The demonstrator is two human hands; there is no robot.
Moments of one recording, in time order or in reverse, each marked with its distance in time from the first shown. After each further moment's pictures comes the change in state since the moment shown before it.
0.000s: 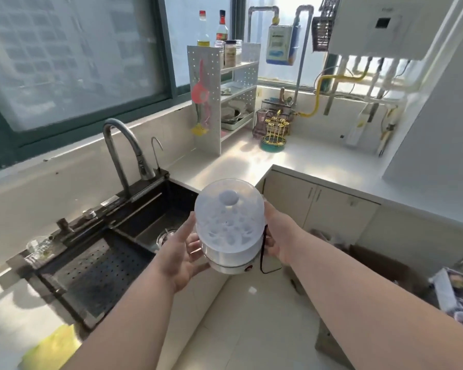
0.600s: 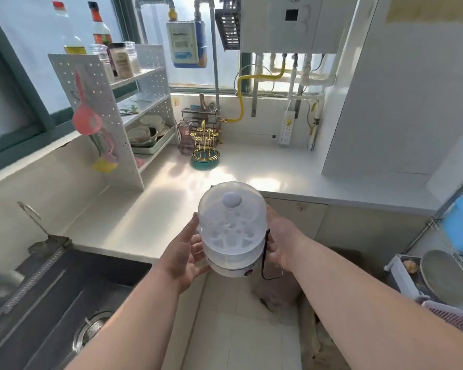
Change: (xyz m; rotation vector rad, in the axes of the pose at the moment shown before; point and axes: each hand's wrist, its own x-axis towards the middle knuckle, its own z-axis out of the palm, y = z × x) left_hand 0.268 0.047 0.175 0.220 -0.290 -0.155; right_hand 0.170 -0.099 -0.131 0.281 0.292 0.005
